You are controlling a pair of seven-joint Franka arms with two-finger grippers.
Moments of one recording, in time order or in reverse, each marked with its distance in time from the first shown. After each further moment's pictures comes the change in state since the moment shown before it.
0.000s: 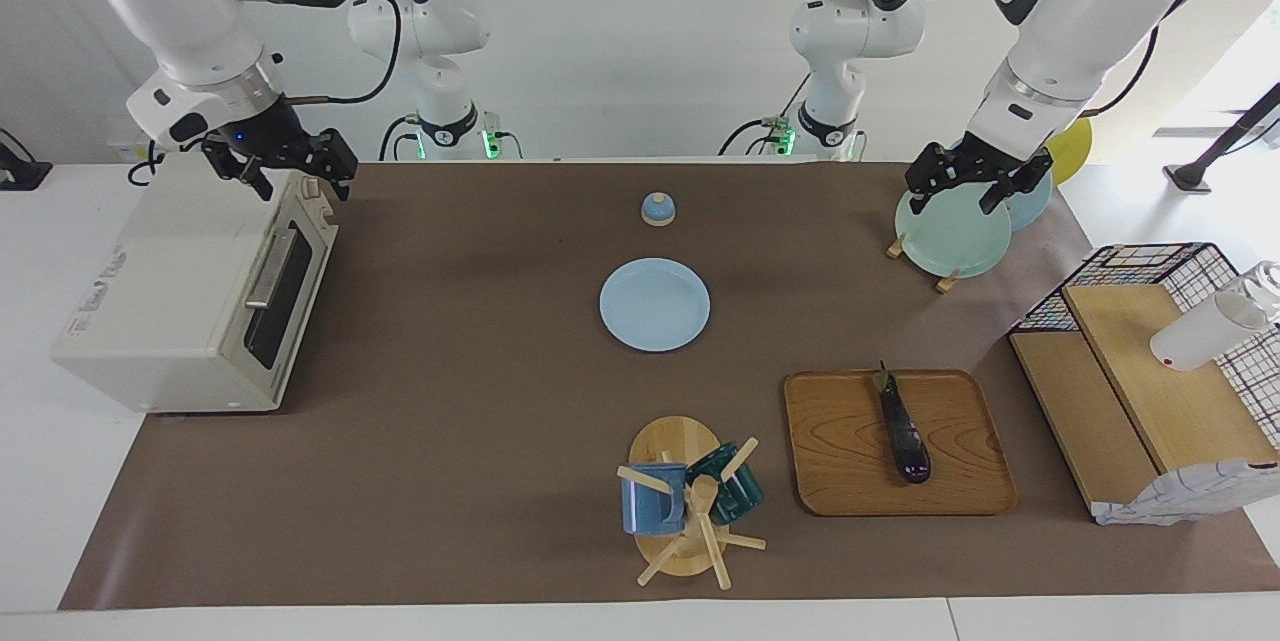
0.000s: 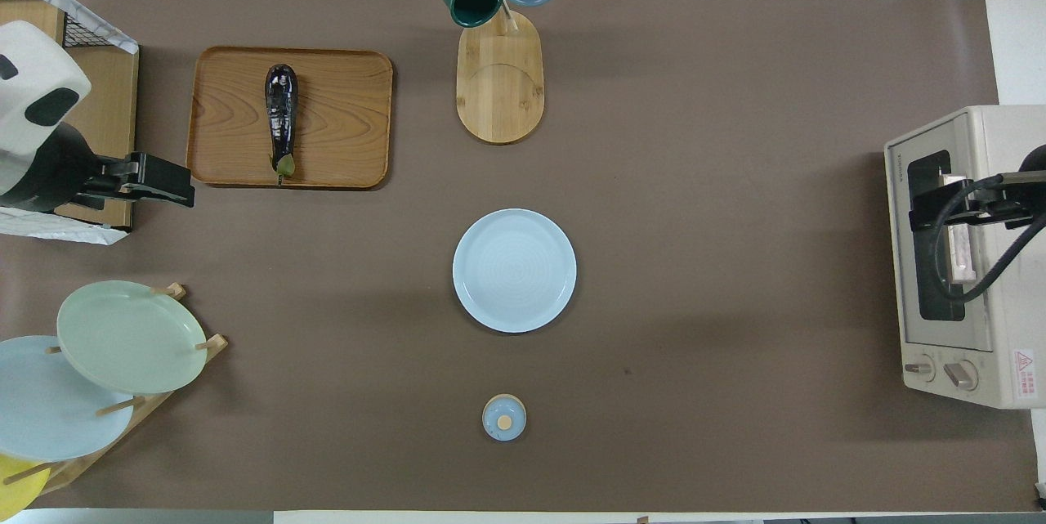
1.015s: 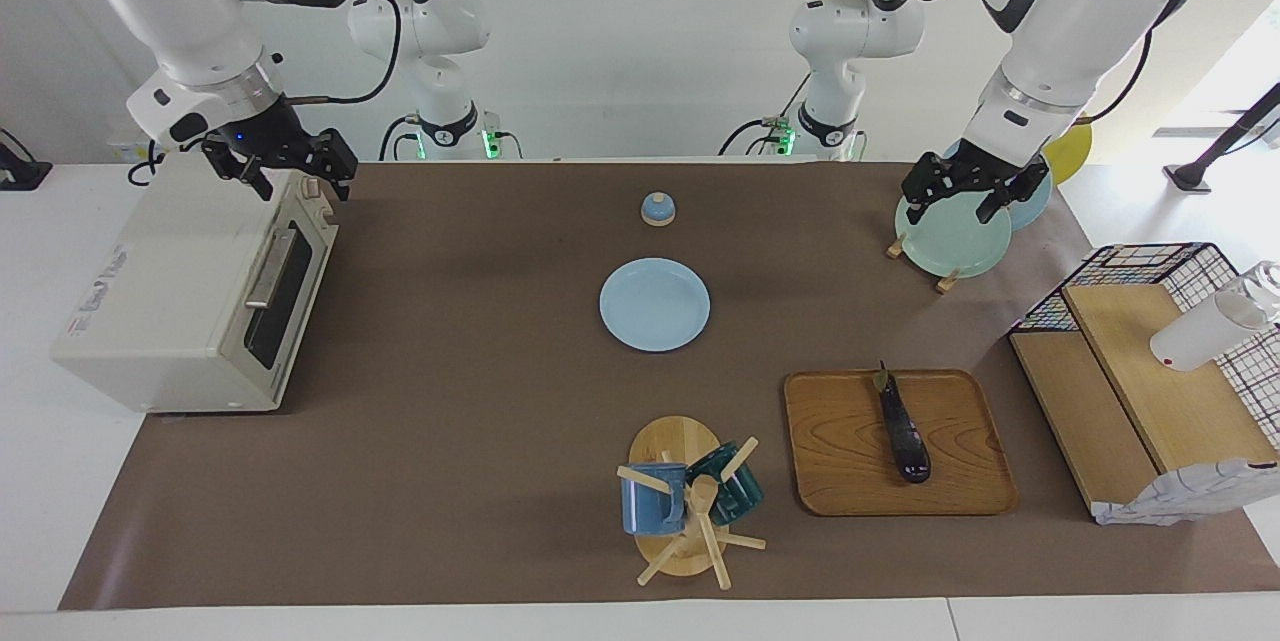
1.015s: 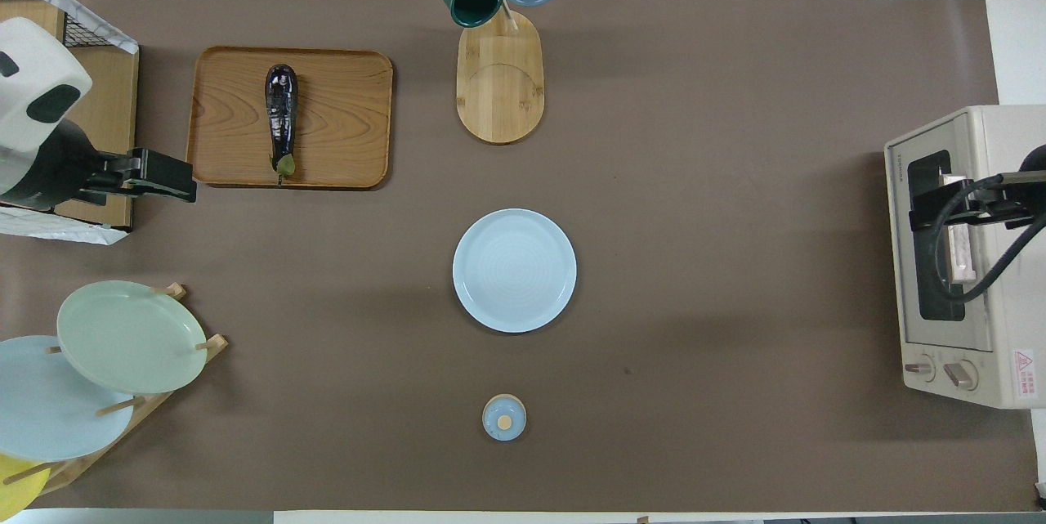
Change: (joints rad) left arm -0.008 0.044 0.000 -0.029 0.000 0.108 -0.023; right arm 0.000 0.000 0.000 0.000 0.000 0.000 0.000
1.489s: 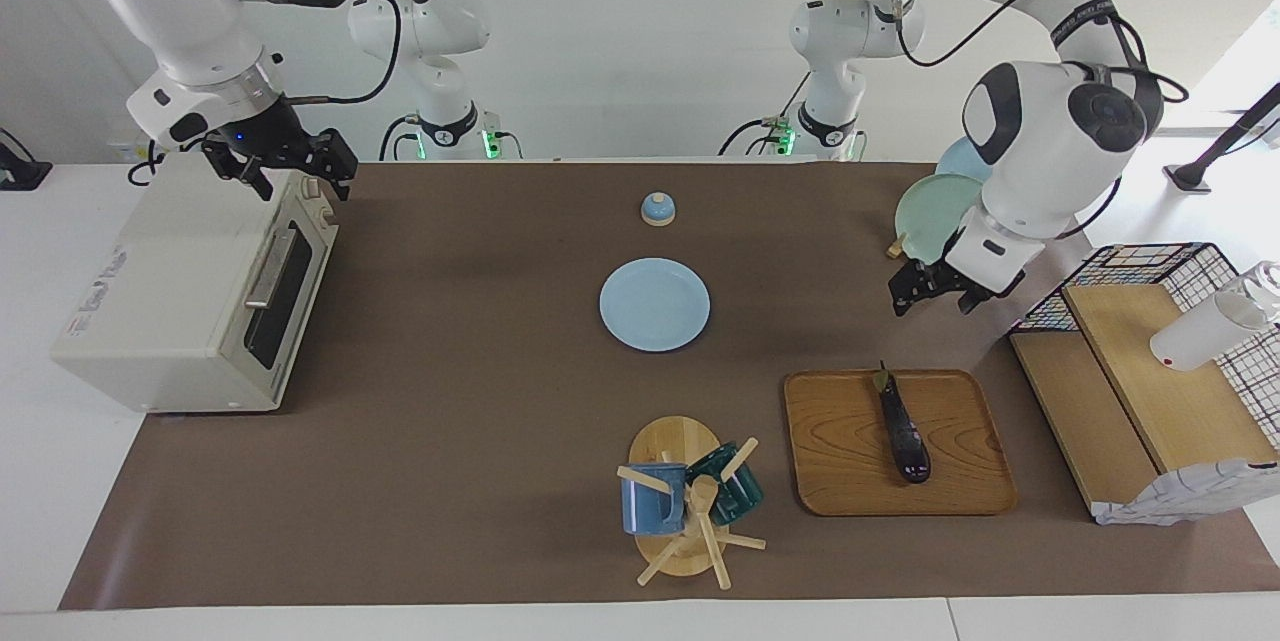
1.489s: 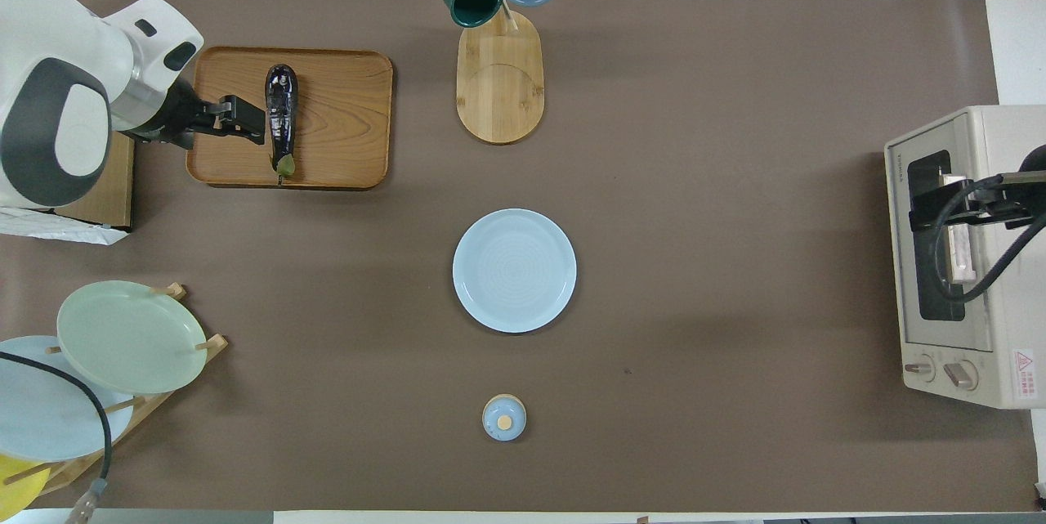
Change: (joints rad) left arm 0.005 0.303 0.007 0.086 0.003 0.214 0.016; right arm 0.000 0.000 0.000 0.000 0.000 0.000 0.000
